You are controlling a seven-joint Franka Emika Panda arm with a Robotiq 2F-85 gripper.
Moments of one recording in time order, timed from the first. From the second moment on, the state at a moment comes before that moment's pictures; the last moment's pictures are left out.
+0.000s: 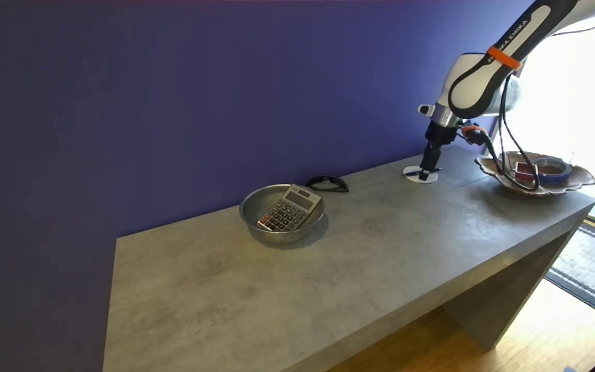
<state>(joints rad) -0.16 0.66 0.18 -2.07 0.01 2.83 -0.66</state>
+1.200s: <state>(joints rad) -0.15 0.65 0.15 -2.05 -0.05 2.80 -0.59</state>
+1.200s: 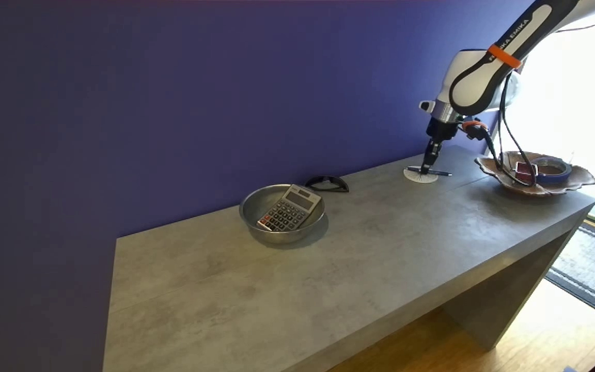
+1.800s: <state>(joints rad) -0.36 0.27 0.33 -2.45 0.14 2.79 -0.86</state>
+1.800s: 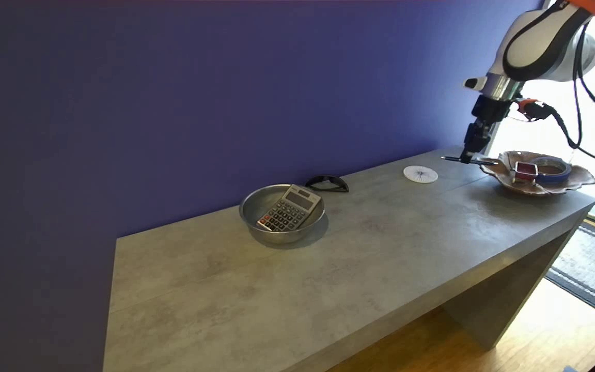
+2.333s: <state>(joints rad) -0.28 0.22 0.22 -2.51 0.24 2.79 -0.91</state>
